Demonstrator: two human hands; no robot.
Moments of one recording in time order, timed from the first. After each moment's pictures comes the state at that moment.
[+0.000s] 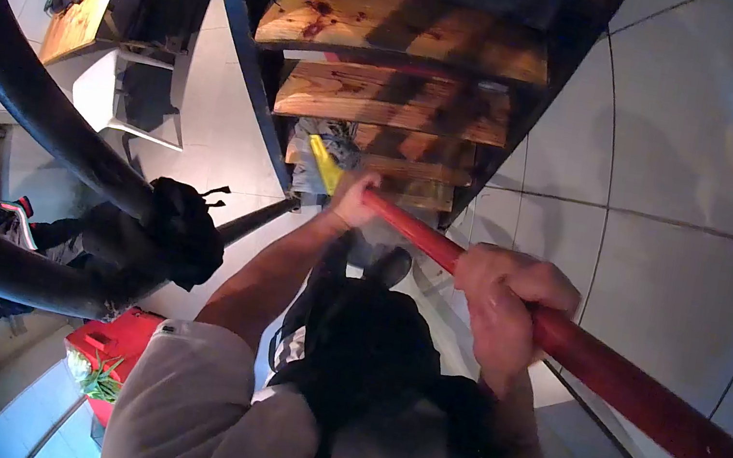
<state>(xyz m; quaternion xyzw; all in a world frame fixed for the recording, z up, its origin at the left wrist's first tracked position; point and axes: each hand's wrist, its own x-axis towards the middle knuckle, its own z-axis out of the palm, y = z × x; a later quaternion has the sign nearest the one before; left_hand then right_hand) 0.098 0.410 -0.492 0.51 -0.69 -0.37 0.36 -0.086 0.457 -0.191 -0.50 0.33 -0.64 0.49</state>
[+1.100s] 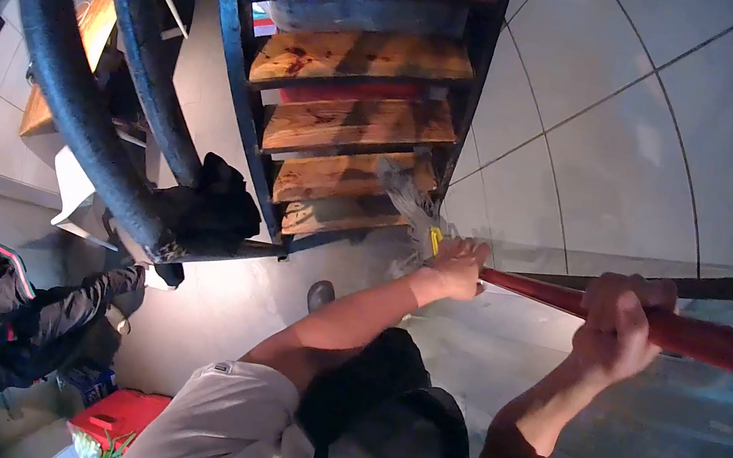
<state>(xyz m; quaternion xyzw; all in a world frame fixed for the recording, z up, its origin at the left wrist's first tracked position) -0.024 0.589 -0.332 0.32 -0.86 -0.36 0.15 -0.079 0.655 -0.065 -0.48 0.42 -0.75 0.19</state>
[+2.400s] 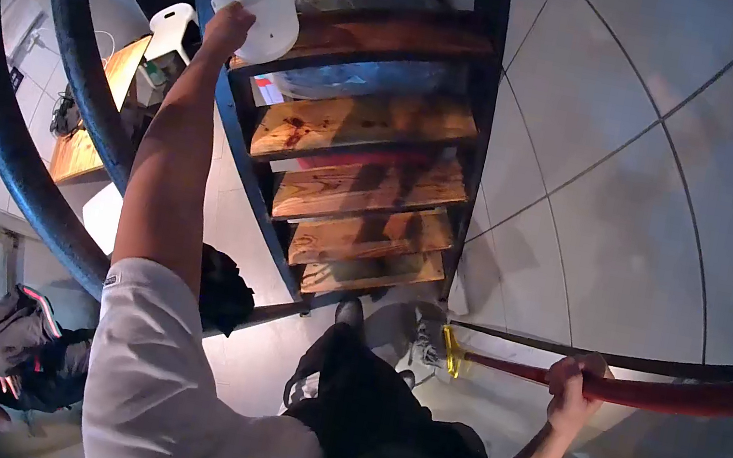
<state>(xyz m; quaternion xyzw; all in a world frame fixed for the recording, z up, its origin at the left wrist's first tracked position) 0.273 0.073 -0.178 0.62 -0.72 -0.02 0.31 -0.177 0.677 -0.173 -0.37 0.60 -0.68 0.23</state>
